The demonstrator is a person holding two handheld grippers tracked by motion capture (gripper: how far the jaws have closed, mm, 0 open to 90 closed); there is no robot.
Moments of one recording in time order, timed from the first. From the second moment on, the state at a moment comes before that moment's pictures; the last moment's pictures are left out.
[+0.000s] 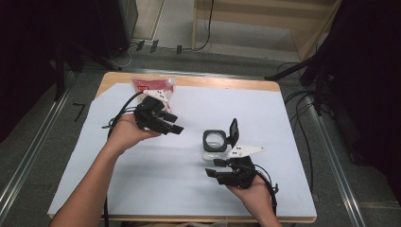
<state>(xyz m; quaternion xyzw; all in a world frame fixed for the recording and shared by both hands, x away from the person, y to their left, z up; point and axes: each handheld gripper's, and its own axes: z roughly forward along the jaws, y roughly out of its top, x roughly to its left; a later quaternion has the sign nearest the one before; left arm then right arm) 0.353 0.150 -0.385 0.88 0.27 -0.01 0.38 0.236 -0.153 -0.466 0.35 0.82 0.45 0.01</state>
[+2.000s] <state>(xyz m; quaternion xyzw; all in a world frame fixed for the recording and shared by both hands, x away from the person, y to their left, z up) 0.421 0.256 -0.393 0.83 0.40 0.08 0.39 0.234 -0.140 -0.474 0.33 0.84 0.43 0.01</state>
